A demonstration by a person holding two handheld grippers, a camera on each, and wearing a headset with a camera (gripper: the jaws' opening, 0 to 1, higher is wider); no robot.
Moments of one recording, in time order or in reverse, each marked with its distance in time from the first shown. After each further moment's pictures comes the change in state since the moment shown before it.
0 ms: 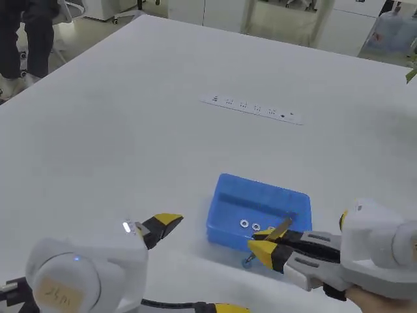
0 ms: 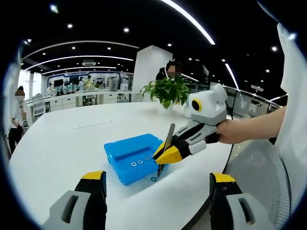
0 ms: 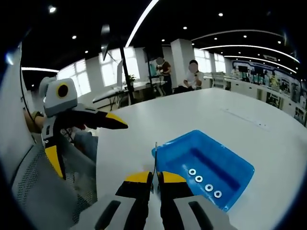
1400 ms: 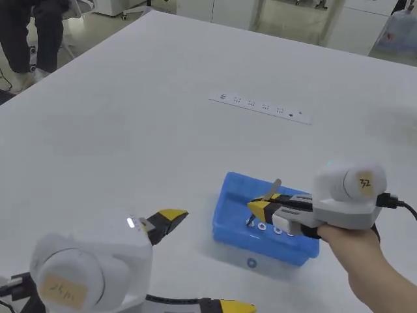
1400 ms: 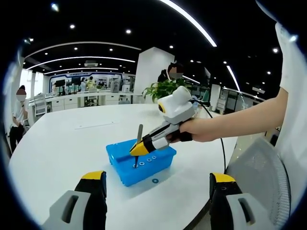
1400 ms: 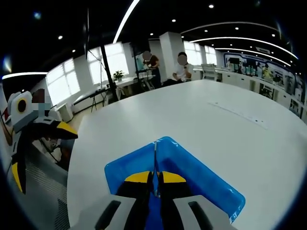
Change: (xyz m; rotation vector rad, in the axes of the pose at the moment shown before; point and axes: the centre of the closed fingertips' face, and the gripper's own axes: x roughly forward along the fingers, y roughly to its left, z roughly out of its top) left arm -0.002 0.003 0.003 -0.010 -0.016 0.017; right arm 0.043 -0.072 0.015 0.056 0.051 -0.070
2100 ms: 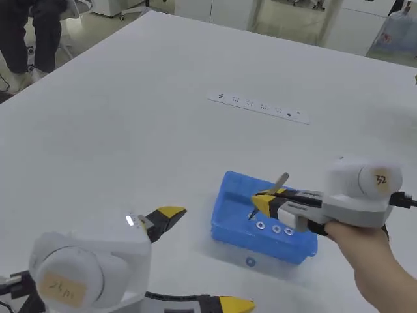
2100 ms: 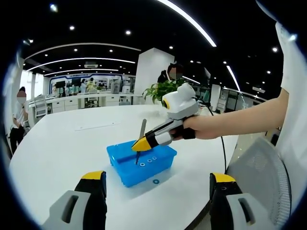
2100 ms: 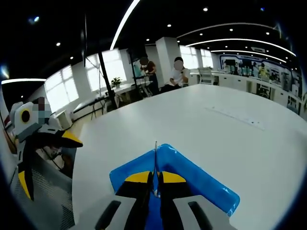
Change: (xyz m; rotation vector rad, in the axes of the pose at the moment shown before) left arm 0.000 0.000 0.001 0.007 -0.007 0.005; right arm -0.007 0.002 0.012 0.038 -0.044 -0.008
